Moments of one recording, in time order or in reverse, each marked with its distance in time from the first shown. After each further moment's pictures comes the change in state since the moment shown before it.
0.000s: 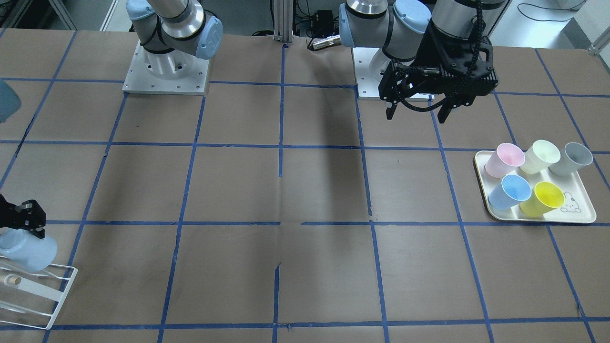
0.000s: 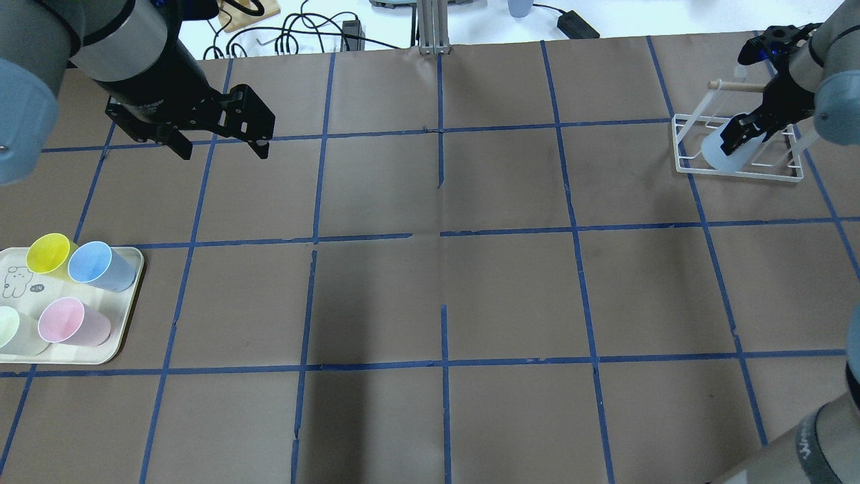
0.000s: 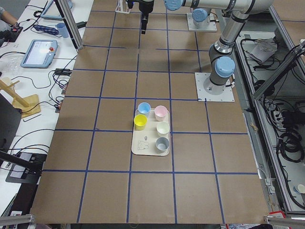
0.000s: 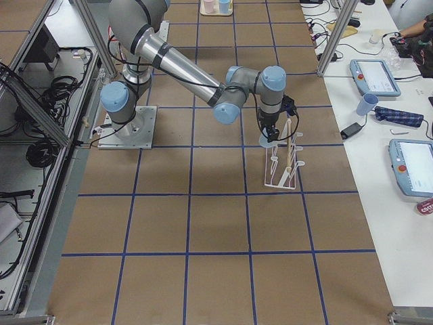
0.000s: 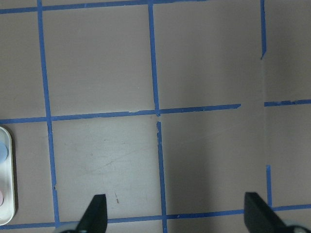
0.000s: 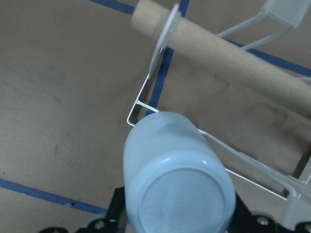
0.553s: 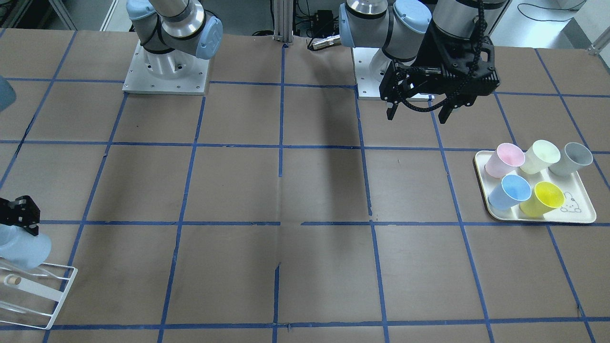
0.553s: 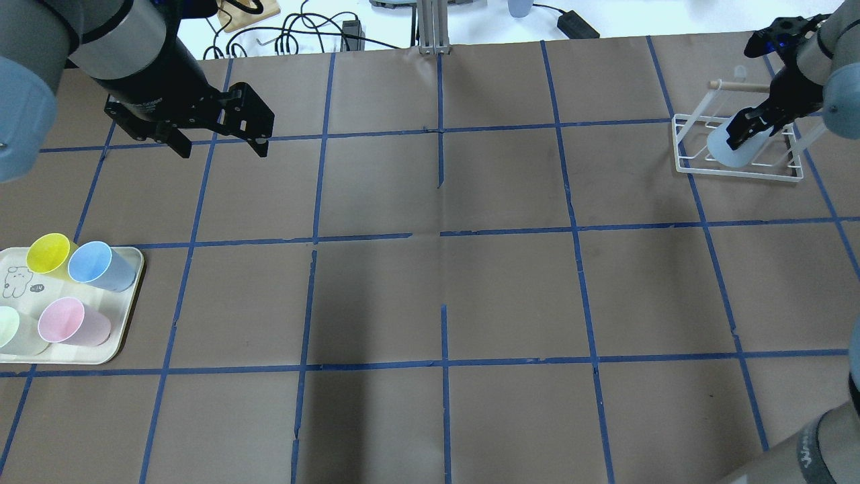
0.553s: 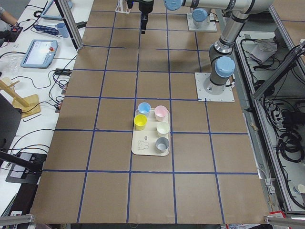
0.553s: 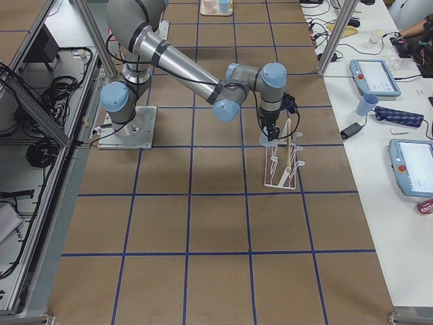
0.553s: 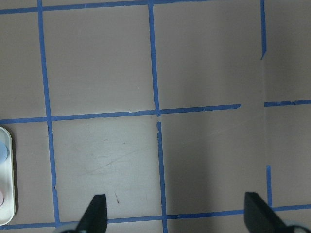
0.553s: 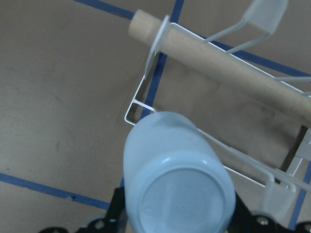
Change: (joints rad) left arm 0.003 -0.002 0.005 0.000 -0.002 0.001; right arm 0.000 -0.031 -0.013 0.030 -0.007 0.004
